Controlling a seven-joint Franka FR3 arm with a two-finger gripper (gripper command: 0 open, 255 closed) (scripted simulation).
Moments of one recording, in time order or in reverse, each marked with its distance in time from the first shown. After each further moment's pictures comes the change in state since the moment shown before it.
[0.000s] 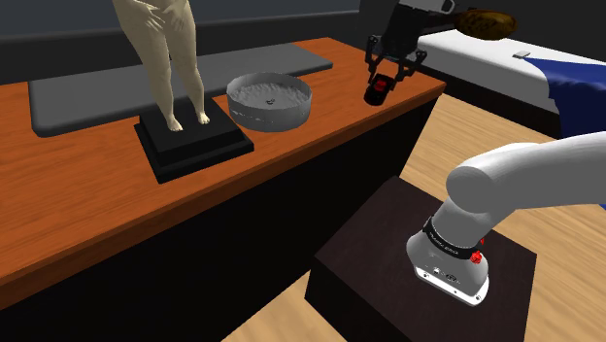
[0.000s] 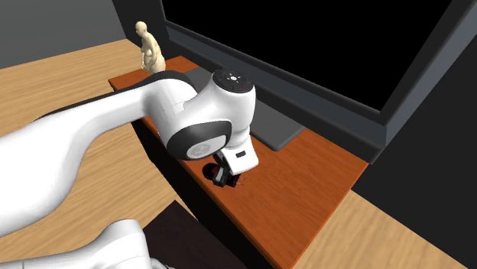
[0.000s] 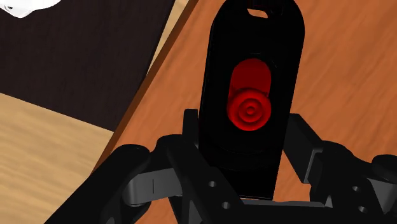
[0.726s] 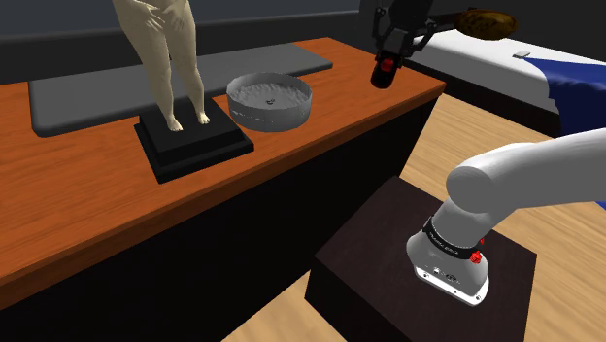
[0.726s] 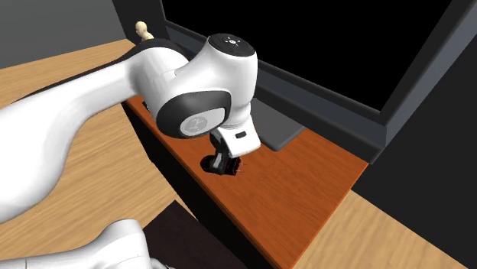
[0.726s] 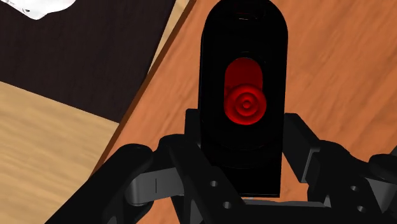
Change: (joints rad) arm -0.001 0.033 -0.011 0.167 -0.010 -0.133 0.021
